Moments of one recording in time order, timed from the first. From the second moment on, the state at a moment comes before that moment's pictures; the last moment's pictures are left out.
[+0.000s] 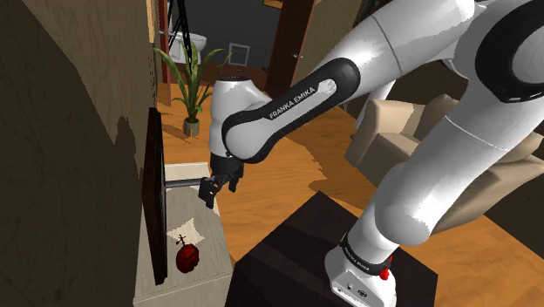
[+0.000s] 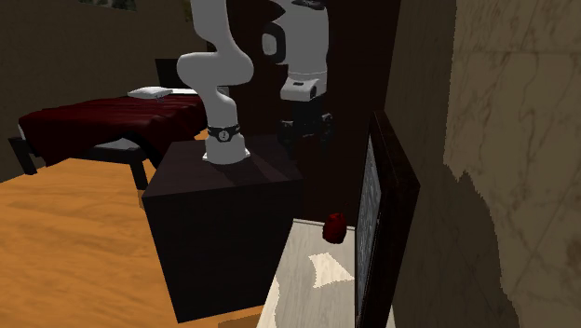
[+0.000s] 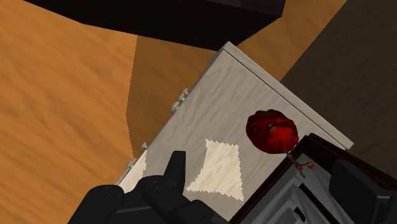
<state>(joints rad) 0.12 -0.10 0.38 -2.54 0.17 2.39 0.21</state>
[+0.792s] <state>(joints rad) 0.23 0.40 0.37 -2.30 -0.02 2.65 0.42</state>
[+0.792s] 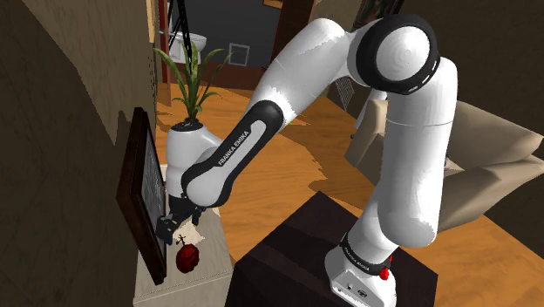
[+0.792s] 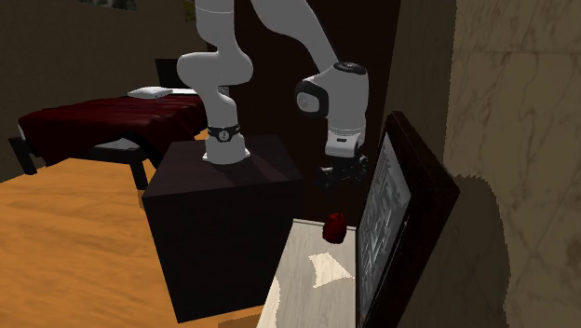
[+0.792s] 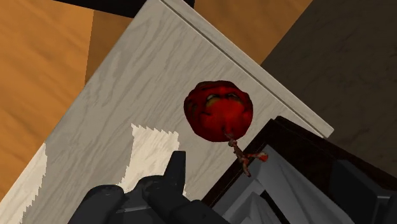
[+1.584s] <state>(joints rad) 0.28 0.53 0.32 -2.25 -0.07 2.73 0.45</state>
